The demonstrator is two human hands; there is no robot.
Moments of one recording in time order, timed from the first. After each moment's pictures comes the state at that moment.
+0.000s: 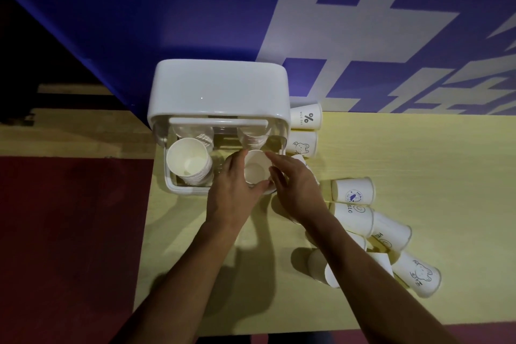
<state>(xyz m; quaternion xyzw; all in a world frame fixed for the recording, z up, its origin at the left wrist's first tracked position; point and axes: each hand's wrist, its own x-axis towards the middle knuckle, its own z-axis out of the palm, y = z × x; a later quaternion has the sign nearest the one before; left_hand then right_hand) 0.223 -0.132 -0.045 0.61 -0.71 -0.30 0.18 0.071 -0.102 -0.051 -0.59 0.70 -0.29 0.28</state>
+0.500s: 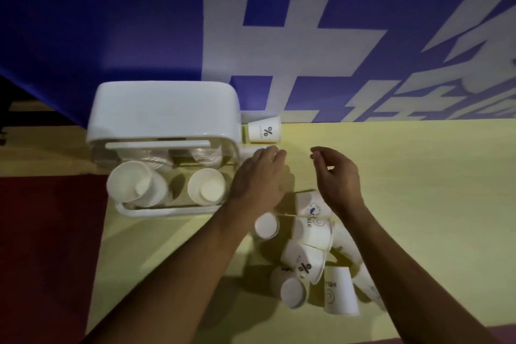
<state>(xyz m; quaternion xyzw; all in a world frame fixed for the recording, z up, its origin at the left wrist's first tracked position) 0.080 -0.158 -0.019 0.43 -0.89 -0.18 0.02 -0.087 -0.095 -0.024 -0.42 0.81 -0.34 0.24</state>
